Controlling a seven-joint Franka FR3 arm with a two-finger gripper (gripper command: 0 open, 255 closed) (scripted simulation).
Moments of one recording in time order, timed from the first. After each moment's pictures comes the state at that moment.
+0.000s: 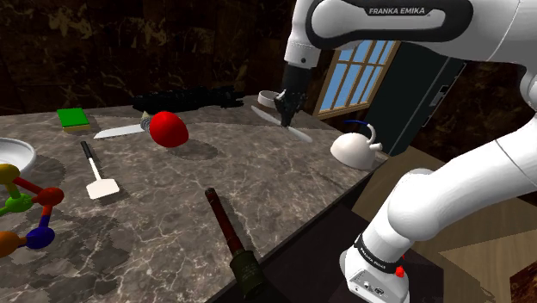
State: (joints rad) arm -0.04 -0.46 0.14 -2.23 0.08 1.73 0.20
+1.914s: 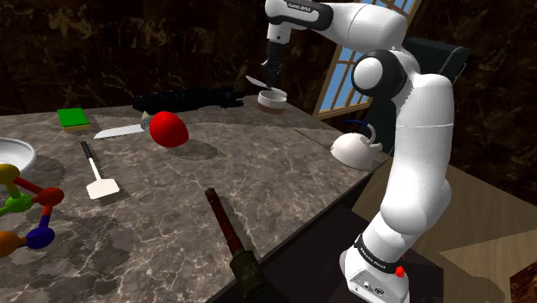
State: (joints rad) arm -0.23 0.47 -0.05 -1.09 0.02 1.50 -0.14
